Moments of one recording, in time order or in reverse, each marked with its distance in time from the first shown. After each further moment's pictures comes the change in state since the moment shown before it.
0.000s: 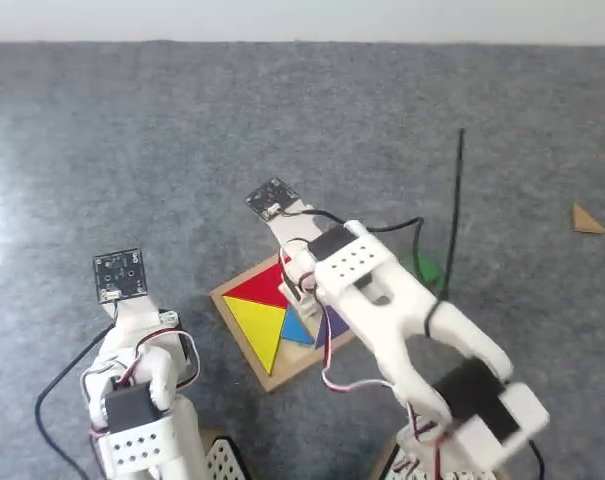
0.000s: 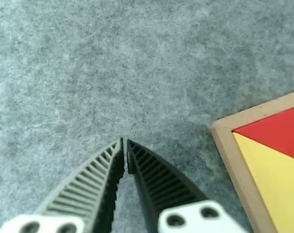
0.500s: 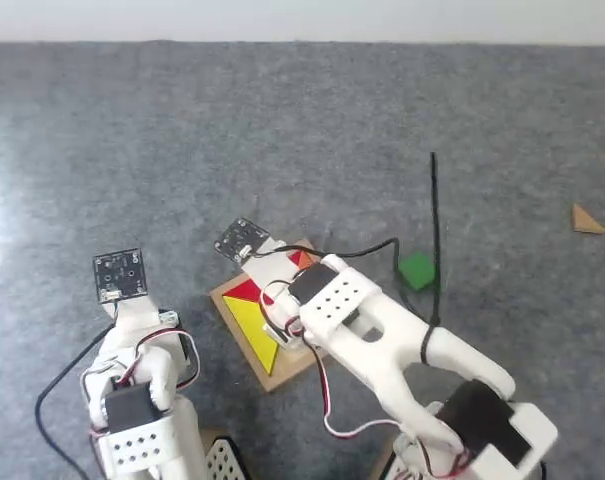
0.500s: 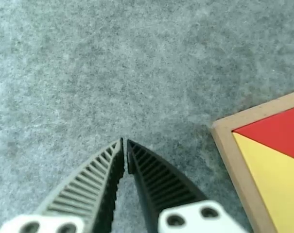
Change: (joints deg) left arm 0.0 0.0 0.0 0.0 0.0; right arm -9.2 -3.3 7.7 -1.7 0.0
